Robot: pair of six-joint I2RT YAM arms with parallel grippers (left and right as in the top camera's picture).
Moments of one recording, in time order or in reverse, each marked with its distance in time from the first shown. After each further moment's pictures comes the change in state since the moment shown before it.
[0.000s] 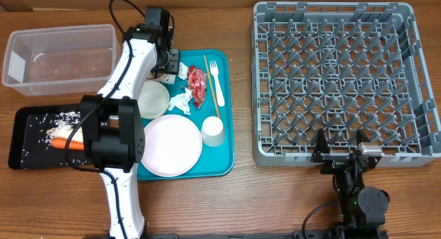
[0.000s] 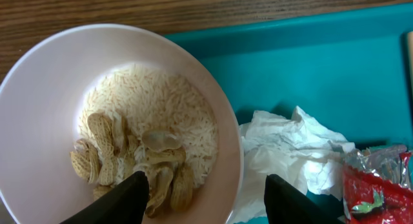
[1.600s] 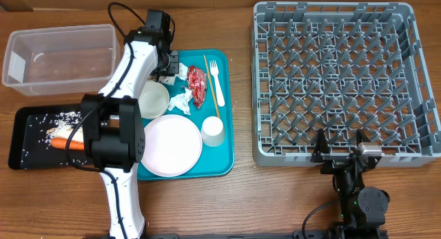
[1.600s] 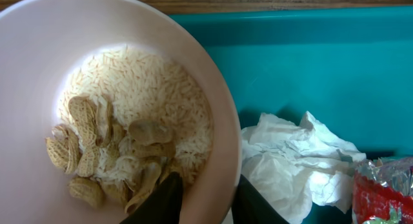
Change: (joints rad) left arm 0.000 0.002 -0.034 0.017 0.000 -0.094; right arm 0.000 0.000 0.000 0.000 0.000 0.000
